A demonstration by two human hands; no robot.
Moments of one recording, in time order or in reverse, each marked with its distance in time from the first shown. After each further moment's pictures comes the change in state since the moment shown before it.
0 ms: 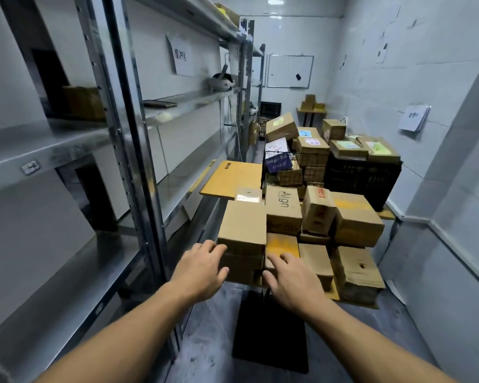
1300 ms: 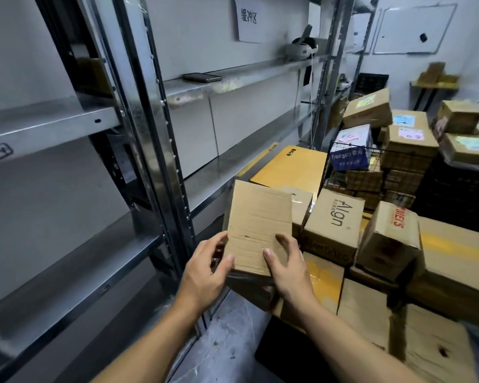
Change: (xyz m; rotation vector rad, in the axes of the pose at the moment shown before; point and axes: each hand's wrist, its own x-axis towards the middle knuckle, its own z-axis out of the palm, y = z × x) left_hand 0.080 0.022 0.055 -0.693 0.477 -0.404; right_hand 0.170 0.039 0.053 1.002 -0.055 -0.023
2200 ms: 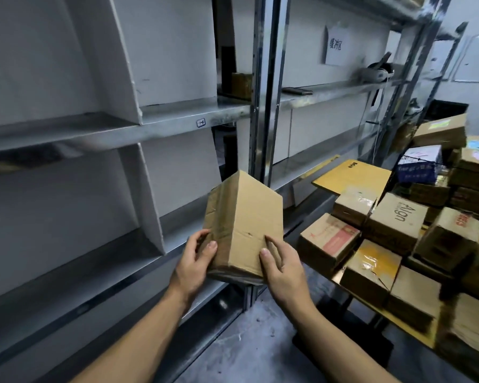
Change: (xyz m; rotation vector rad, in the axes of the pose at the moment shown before) left_hand -0.207 -0.024 -0.207 -0.328 0.234 -0.275; right_hand -0.235 -0.088 0.108 -0.036 -0.262 -0.236
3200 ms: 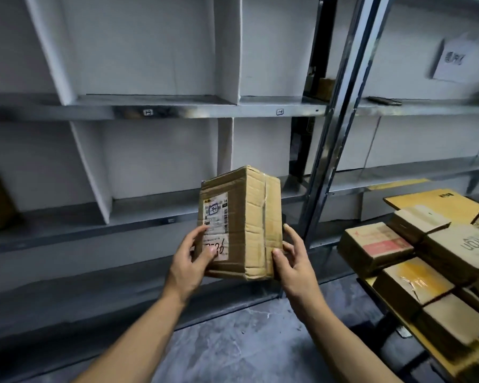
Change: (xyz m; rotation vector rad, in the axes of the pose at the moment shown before) left_hand -0.240 0.037 -0.006 0.005 0.482 -0.029; right_hand -0.133 -0.008 -0.046 0.433 -0.445 -0.081
